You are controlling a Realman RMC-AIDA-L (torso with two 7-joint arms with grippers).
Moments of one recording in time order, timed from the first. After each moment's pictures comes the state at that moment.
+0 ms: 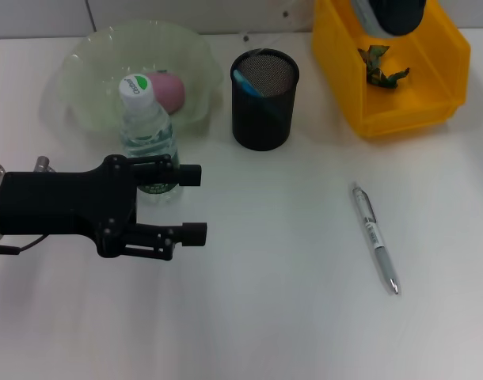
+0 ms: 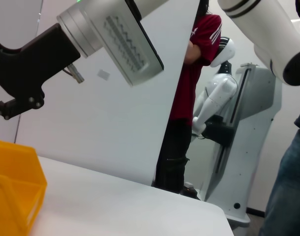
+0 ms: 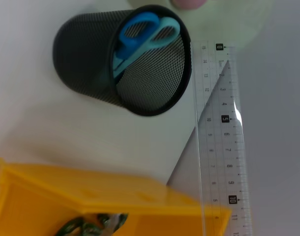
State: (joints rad) left arm -0.52 -2.01 0.78 0.65 1.89 1.92 -1.35; right arm 0.97 2.01 -1.49 -1.24 -2.92 -1.24 1.53
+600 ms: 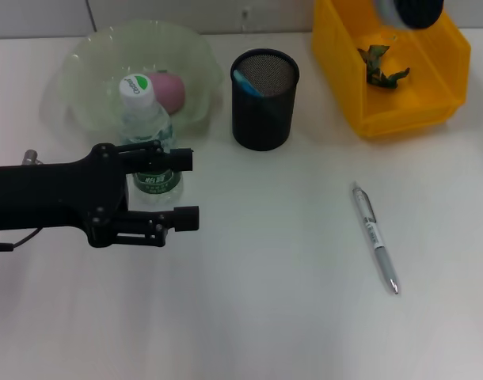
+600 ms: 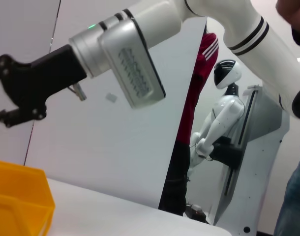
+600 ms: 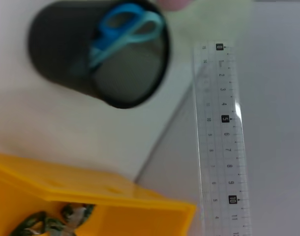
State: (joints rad) left arm -0.50 -2.01 0.76 0.64 1.85 1.93 -1.35; right arm 0.90 2.05 -1.39 -1.32 -2.92 -1.16 1.39
